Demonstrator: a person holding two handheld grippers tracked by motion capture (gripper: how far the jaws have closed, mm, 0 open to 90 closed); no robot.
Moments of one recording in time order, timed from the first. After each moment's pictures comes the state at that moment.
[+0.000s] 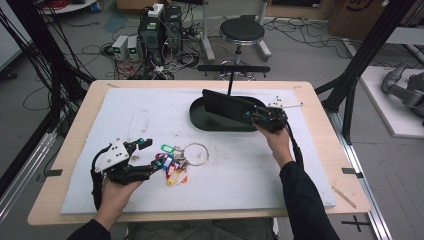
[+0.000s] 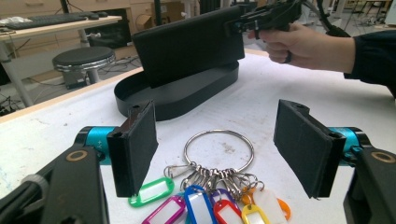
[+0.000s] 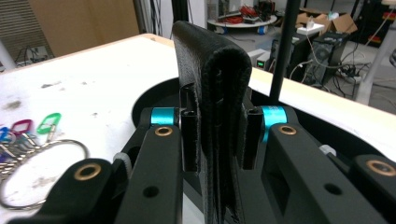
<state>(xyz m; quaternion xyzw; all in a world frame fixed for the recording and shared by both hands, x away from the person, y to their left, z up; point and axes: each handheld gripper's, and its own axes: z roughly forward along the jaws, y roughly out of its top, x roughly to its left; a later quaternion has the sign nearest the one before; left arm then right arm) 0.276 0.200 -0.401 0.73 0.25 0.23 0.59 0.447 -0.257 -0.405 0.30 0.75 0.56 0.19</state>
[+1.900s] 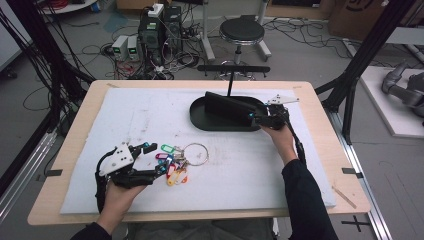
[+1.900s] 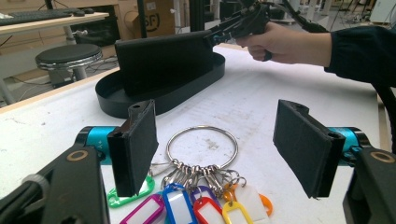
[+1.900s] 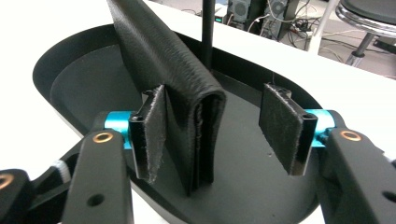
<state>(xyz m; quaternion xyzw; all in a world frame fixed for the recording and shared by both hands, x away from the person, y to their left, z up) 0.270 0.191 -0.406 0.73 0.24 0.22 0.60 0.472 -0.274 -0.418 0.36 0.77 0.47 0.23</state>
